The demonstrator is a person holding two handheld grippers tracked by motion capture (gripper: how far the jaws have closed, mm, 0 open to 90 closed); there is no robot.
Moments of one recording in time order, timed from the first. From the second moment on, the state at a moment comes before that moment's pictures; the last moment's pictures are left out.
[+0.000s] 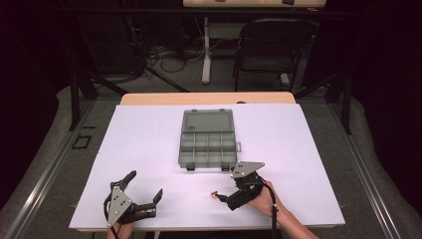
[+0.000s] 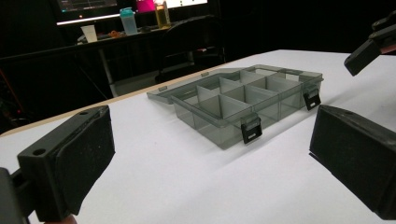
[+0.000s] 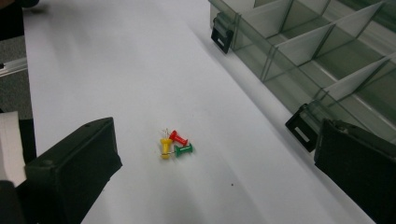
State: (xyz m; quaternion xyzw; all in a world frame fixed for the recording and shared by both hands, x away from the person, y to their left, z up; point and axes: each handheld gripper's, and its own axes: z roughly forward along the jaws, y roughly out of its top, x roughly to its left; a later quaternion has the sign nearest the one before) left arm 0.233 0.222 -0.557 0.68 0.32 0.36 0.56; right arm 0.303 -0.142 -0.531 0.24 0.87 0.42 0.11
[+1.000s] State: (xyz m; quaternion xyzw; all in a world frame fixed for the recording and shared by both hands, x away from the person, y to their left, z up) left arm 0.231 0.223 -0.556 0.68 0.32 0.36 0.56; right arm 0.314 -0.111 -0.550 0.28 0.89 0.35 0.06
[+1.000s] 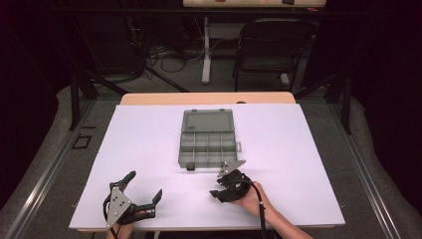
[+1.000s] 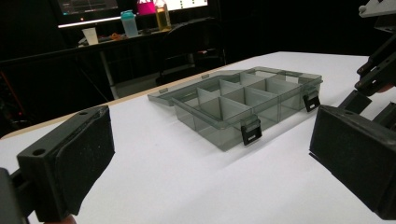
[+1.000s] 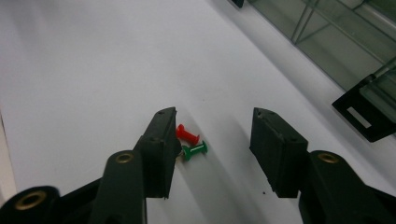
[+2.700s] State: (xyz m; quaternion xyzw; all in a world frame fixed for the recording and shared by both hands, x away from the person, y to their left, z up) left arm 0.230 0.223 -0.556 0.68 0.31 0.36 0.56; right arm 0.317 -0.128 -0.539 0.27 0.90 0.33 0.06
